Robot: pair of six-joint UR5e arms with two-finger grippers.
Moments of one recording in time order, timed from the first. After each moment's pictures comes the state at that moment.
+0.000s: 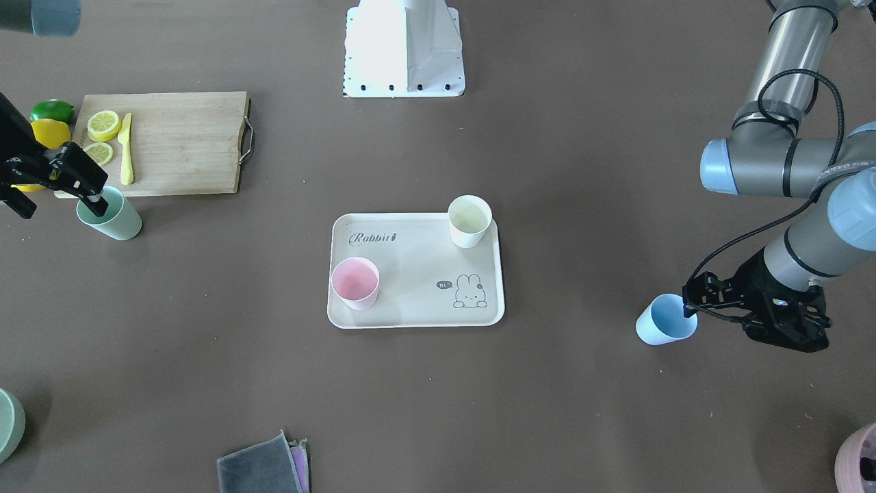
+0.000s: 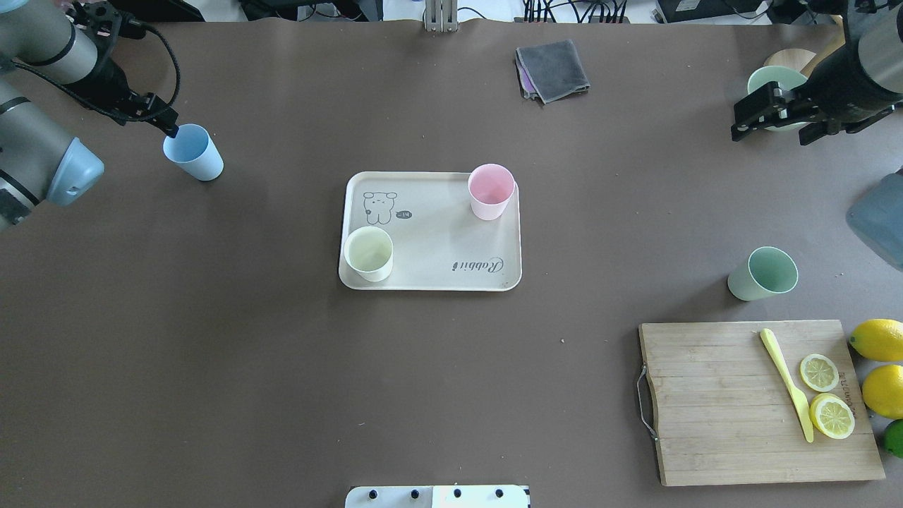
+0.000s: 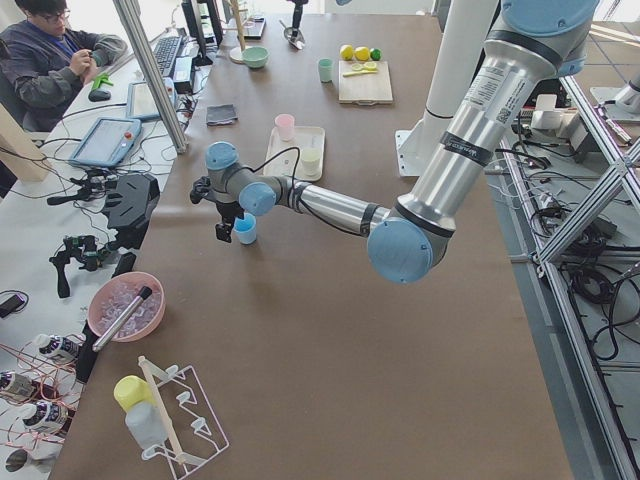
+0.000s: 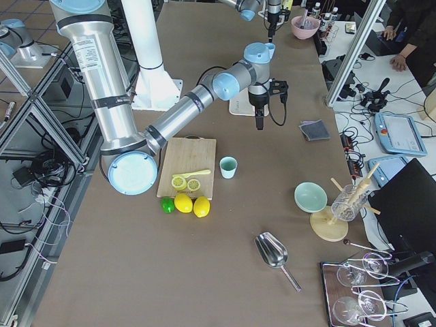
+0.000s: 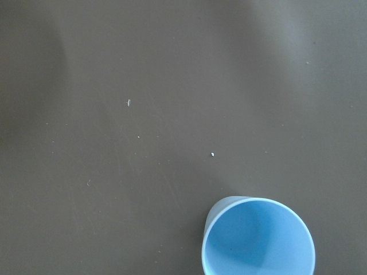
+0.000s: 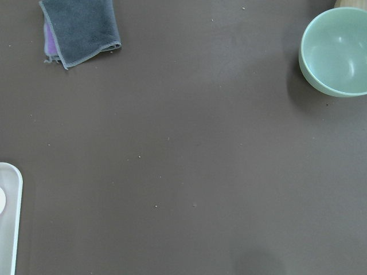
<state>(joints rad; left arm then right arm) -1.09 -2.05 -1.32 -1.93 -2.19 -0.46 1.12 -1.33 2.03 -1.66 2.18 0.74</state>
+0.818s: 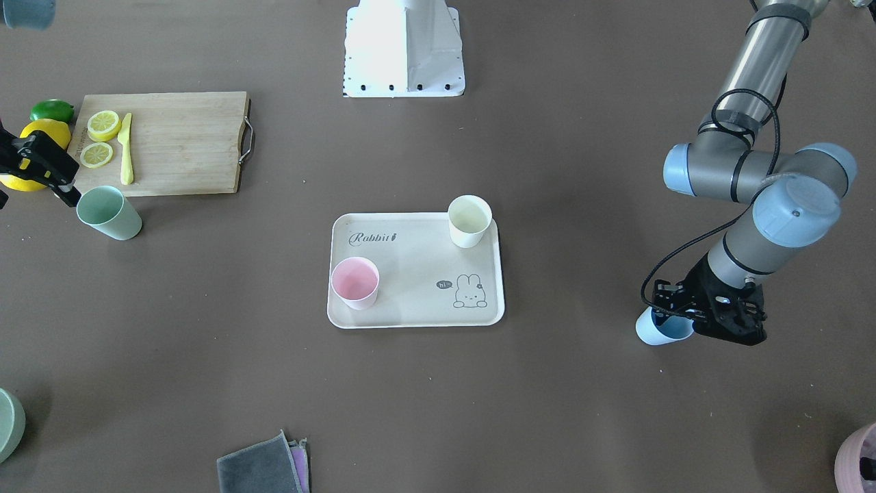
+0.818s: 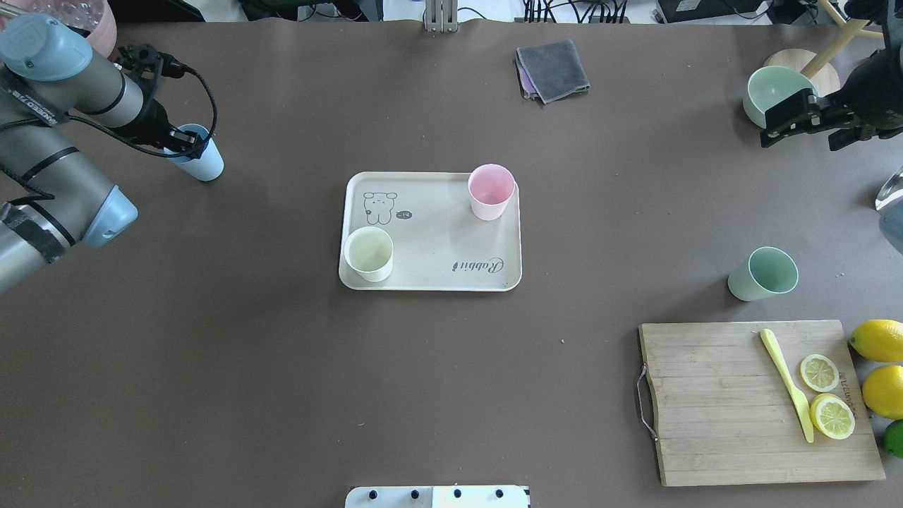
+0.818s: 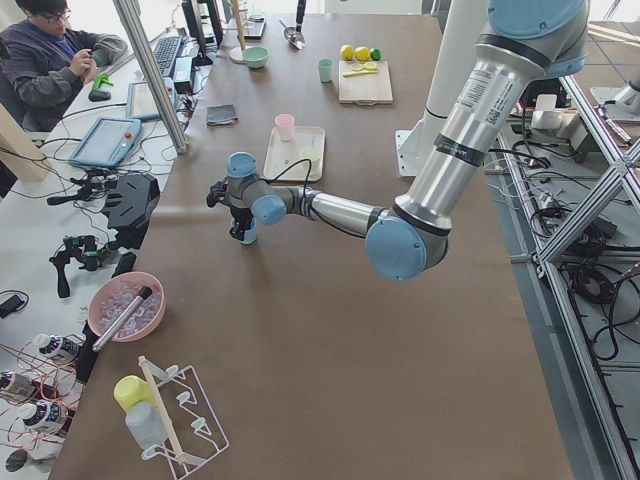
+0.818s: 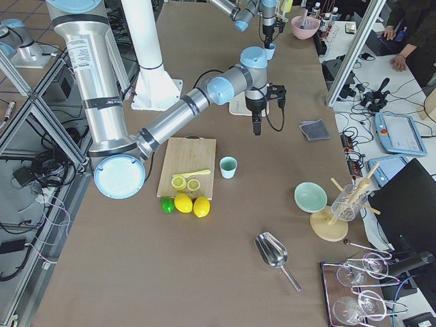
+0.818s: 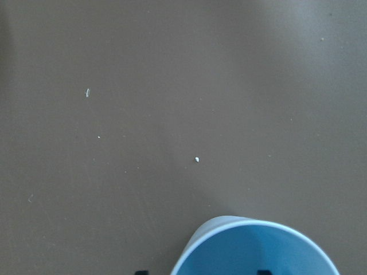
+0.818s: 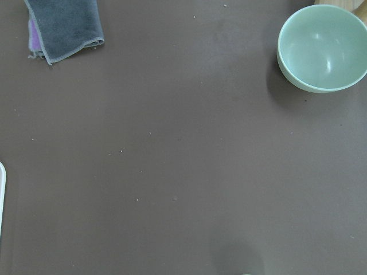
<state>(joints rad) -0.99 -2.04 -1.28 -2.09 -2.10 -0.57 1.15 -1.37 2.05 -1.66 2.19 0.72</state>
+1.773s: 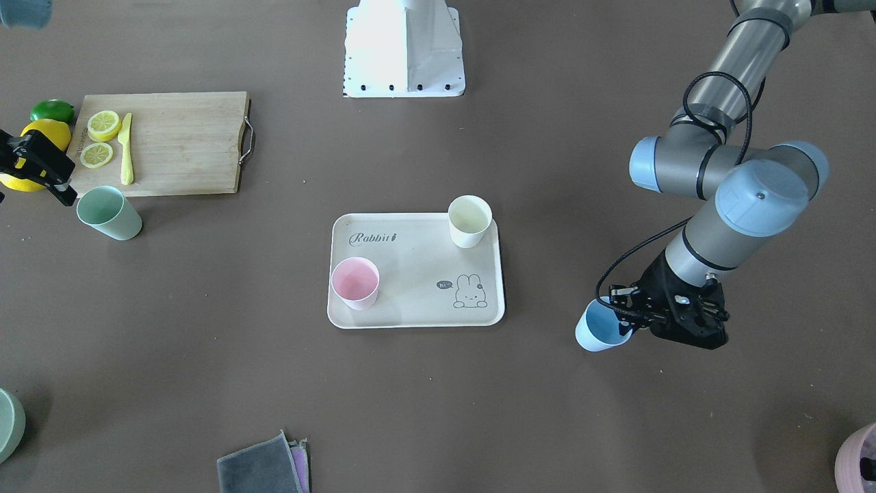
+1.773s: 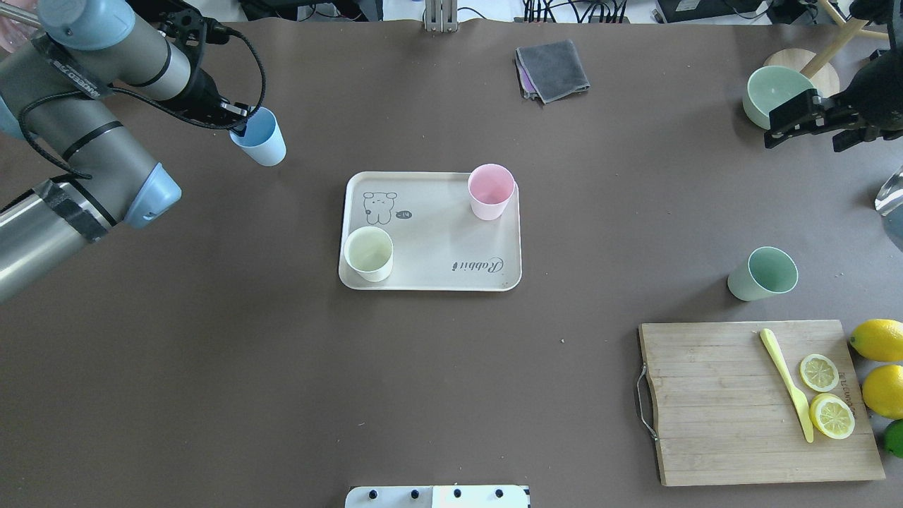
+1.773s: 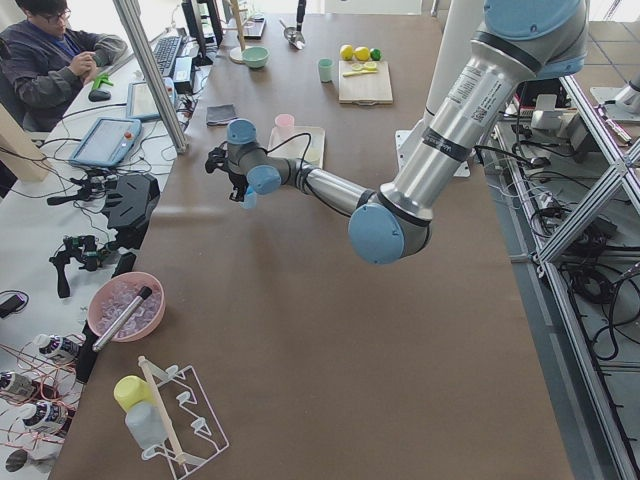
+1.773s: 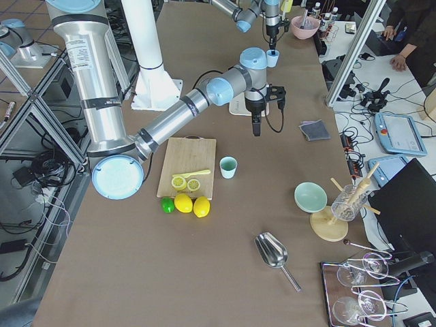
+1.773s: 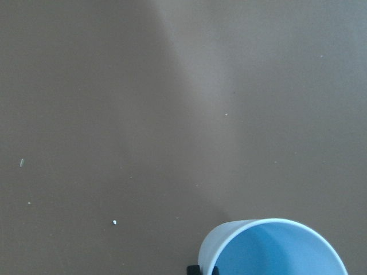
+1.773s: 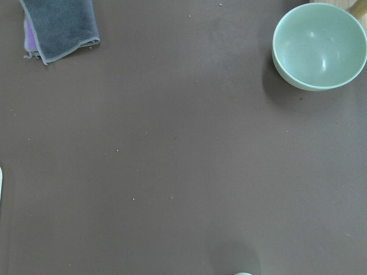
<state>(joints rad) -0.94 -2.15 -1.34 -2.07 -2.11 -0.76 1.15 -1.38 2.05 -1.66 2.19 0.72</state>
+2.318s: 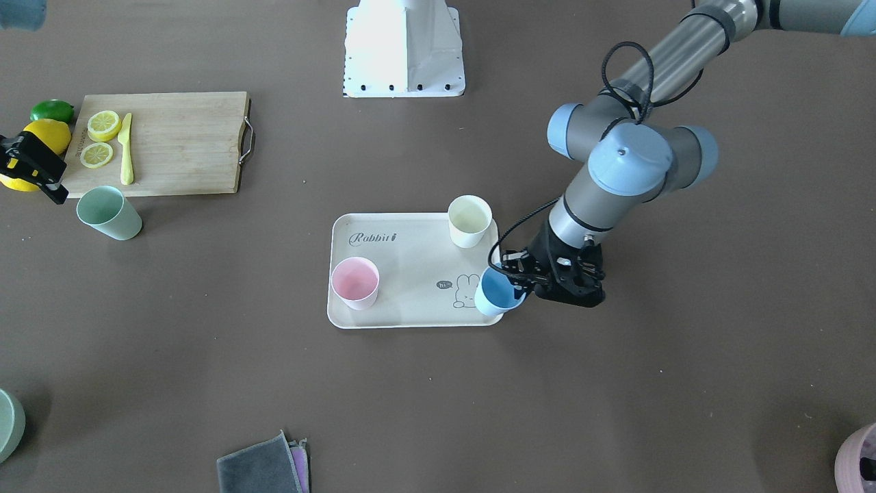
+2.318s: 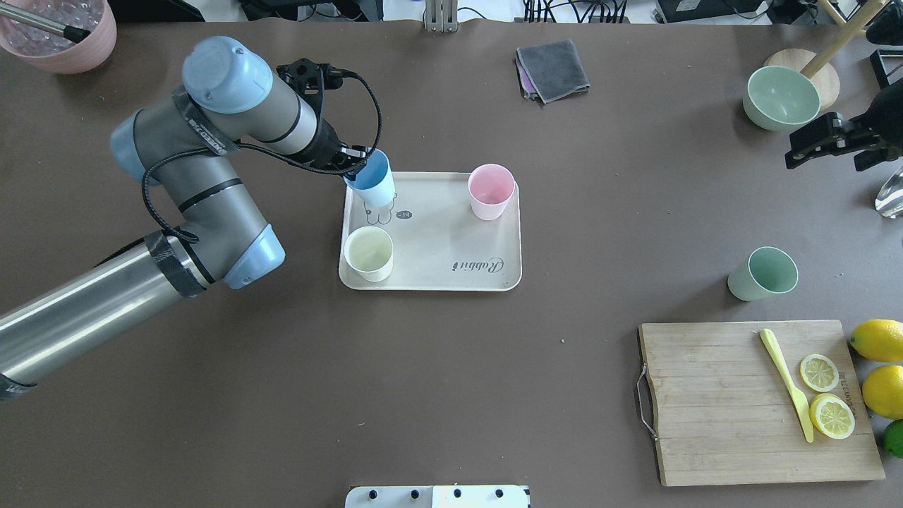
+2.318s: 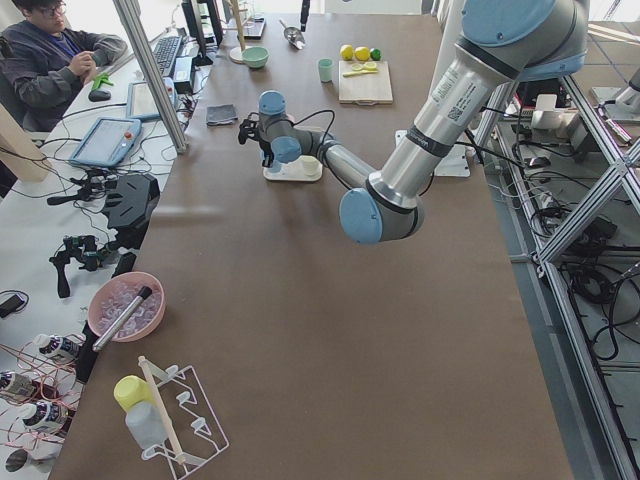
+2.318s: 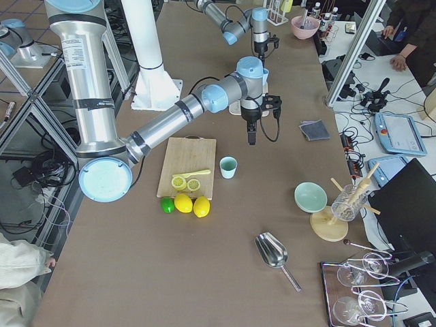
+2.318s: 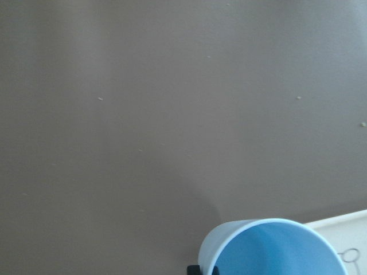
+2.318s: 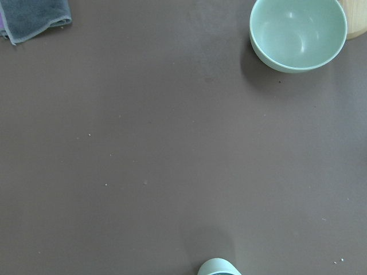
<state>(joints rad) -0.74 -2.27 -1.38 -2.05 -2.01 -1.04 1.16 -1.46 2.06 -1.66 2.19 0.66</state>
